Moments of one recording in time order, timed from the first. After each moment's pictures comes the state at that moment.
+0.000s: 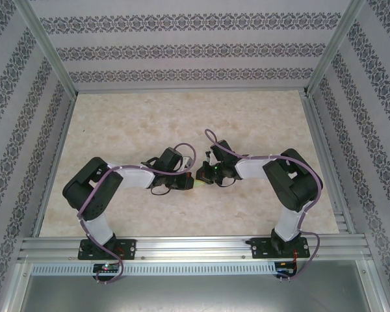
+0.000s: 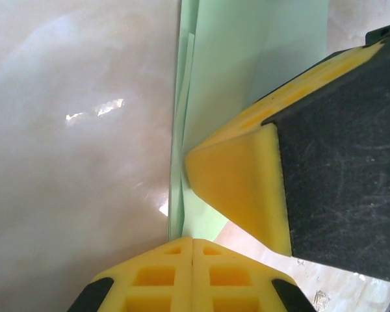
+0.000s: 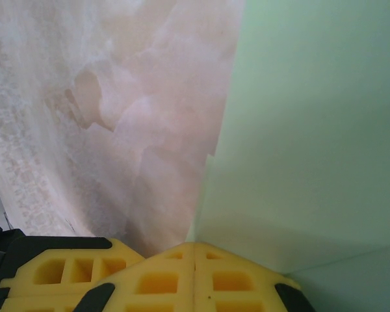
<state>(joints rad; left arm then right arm) -0.68 1.75 0.79 -0.01 0.45 -0.58 0.59 1.81 0.83 -0.02 -0.54 0.82</state>
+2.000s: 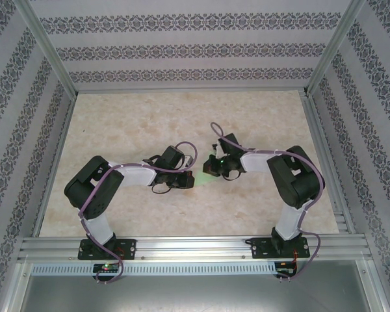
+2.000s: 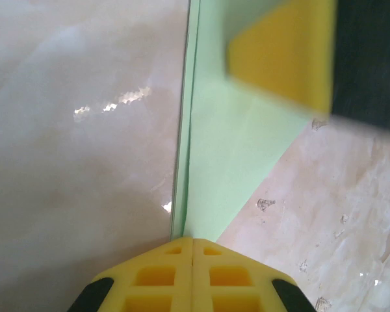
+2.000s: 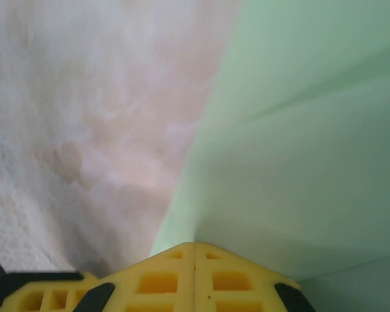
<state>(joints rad) -0.68 1.77 0.84 -0.08 0.43 -0.58 0.45 1.83 0.88 -0.09 -0.50 0.66</state>
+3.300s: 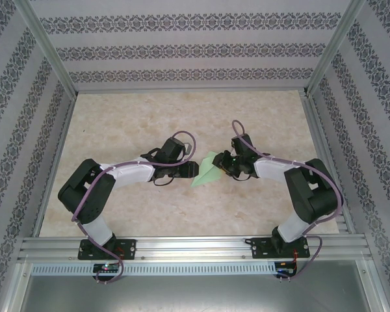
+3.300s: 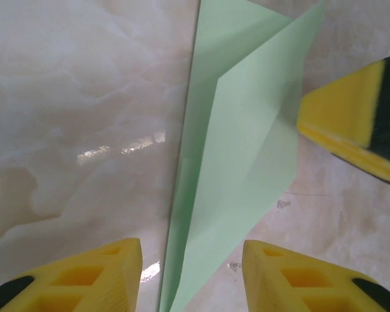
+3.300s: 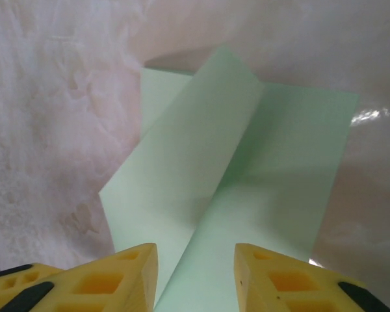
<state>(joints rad) -0.67 1.70 0.92 -0.11 0.27 -0.62 0.41 1.64 0.75 -0.04 -0.36 0.90</state>
